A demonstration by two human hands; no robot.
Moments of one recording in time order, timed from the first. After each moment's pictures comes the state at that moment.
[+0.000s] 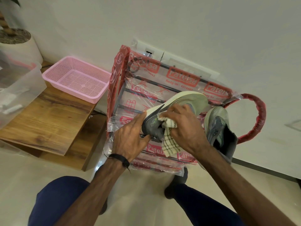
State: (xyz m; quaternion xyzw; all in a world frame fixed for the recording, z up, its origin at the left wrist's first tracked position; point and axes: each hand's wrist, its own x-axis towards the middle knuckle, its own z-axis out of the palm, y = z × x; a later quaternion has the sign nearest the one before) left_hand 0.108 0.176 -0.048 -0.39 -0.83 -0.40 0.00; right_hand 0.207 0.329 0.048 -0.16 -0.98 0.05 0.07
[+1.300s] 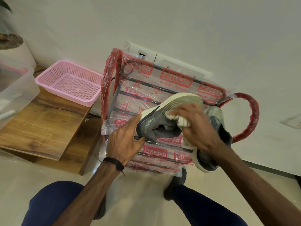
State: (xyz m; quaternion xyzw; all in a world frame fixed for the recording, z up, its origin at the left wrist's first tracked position) left_hand 0.107 0.176 -0.053 -0.39 -0.83 -0.40 0.02; right_hand 0.230 0.372 0.062 -0.13 -0.98 0.08 0.09
